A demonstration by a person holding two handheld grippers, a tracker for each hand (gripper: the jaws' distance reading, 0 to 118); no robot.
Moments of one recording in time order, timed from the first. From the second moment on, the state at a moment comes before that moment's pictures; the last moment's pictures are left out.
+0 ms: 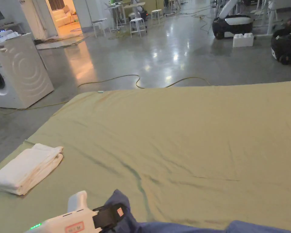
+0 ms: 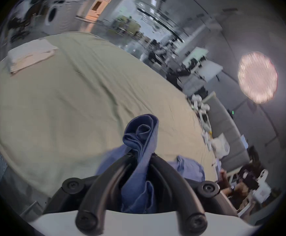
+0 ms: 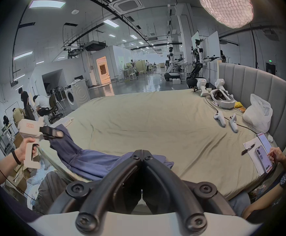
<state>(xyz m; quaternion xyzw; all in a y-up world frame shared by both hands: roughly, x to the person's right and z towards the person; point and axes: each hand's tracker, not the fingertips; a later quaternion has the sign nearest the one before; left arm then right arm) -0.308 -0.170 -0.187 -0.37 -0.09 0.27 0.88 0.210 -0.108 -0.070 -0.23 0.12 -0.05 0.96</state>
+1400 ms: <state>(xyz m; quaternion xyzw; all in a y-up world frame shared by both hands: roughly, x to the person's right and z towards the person) -0.297 -0.236 -0.181 -0.42 -0.10 0.38 0.82 0.227 -0.130 -0.051 -0.27 0.10 -0.10 0.95</state>
